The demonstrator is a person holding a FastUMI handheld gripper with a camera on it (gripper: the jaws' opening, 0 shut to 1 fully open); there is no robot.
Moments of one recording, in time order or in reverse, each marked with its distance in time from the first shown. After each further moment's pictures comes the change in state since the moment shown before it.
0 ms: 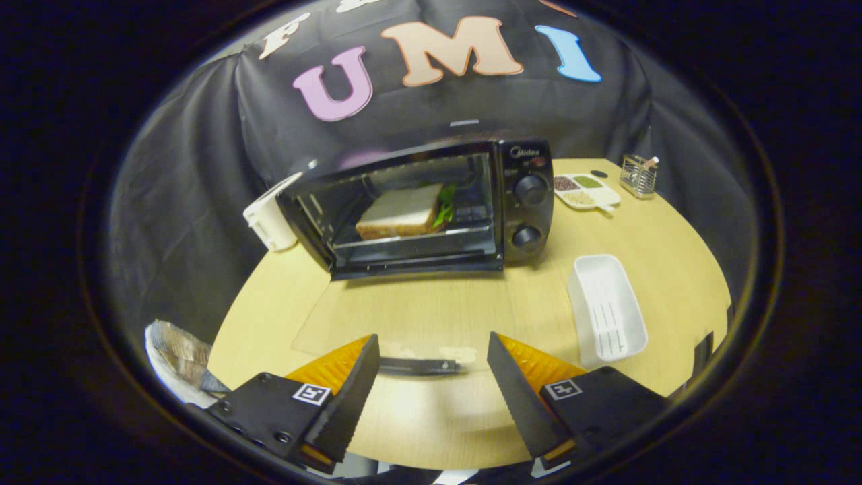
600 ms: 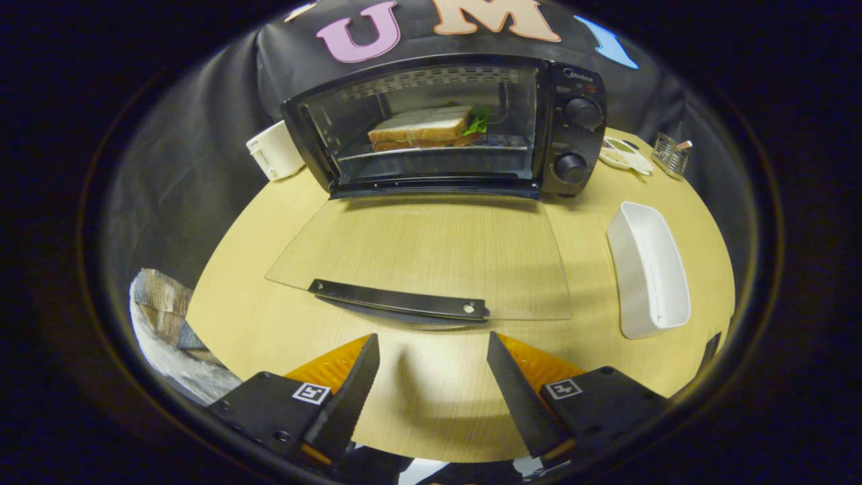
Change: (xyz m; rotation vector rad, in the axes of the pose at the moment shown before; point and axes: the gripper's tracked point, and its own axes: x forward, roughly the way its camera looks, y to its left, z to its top) arm 0.040 0.010 -0.067 -0.103 0.190 0.025
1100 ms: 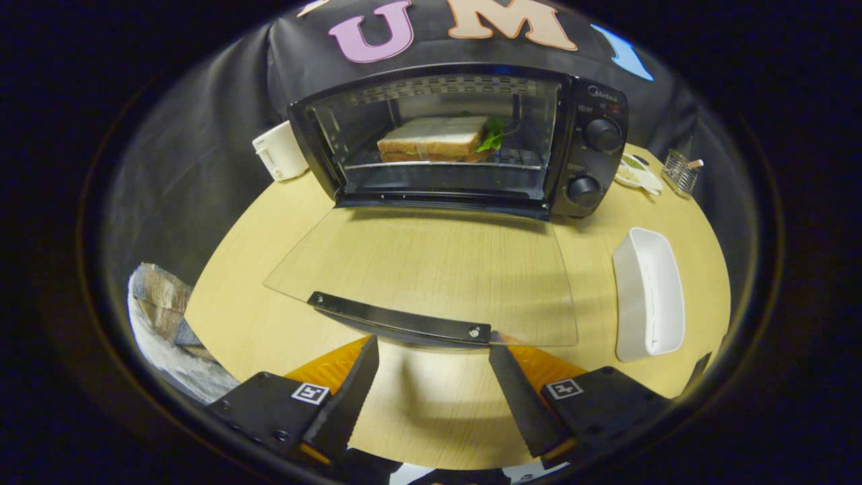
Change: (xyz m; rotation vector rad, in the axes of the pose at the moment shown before) arm -0.009 0.003 0.024 -0.038 -0.032 0.014
